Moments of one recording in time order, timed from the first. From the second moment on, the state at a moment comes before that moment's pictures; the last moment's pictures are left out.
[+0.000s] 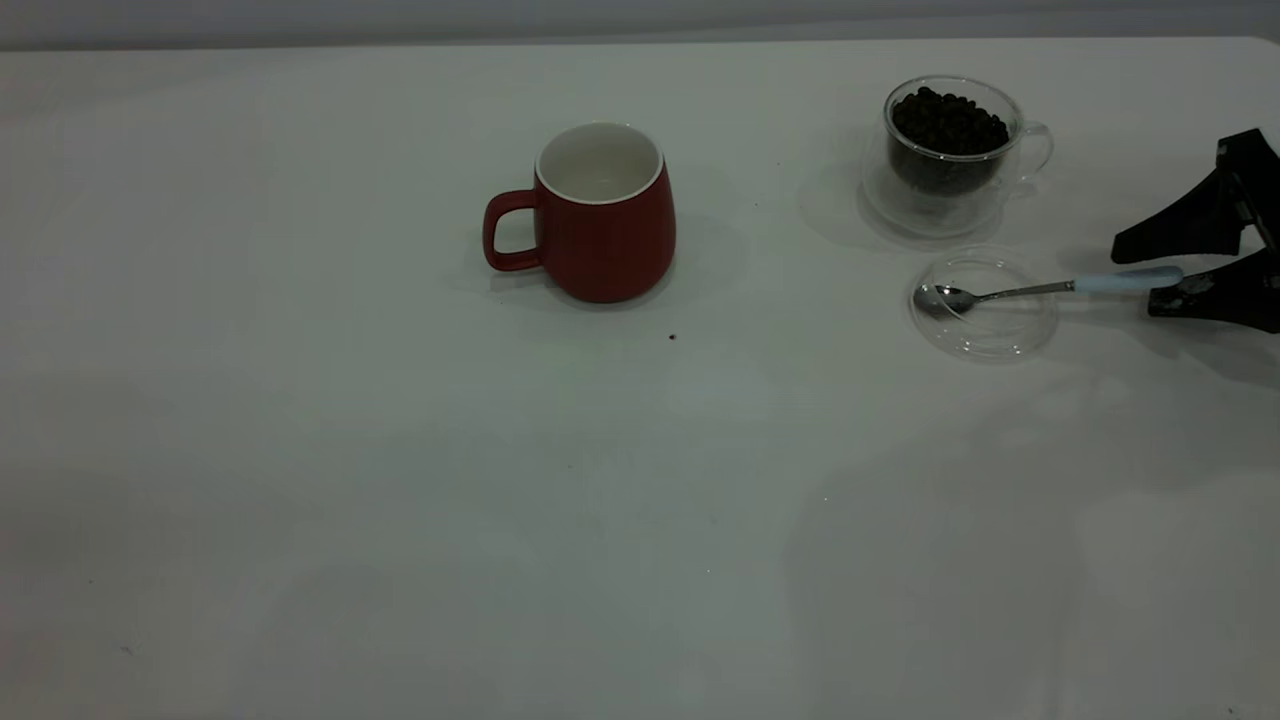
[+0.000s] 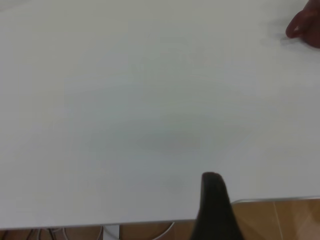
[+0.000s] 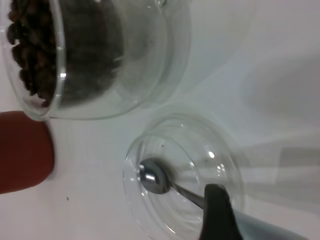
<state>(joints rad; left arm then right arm) -0.02 -0.02 -0.49 -0.01 1.14 0.04 -0.36 2.48 -1.15 1.46 0.79 -1.31</state>
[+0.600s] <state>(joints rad) -0.02 -0.02 -0.49 -0.01 1.14 0.04 -0.36 2.48 -1.15 1.46 0.85 -1.33</state>
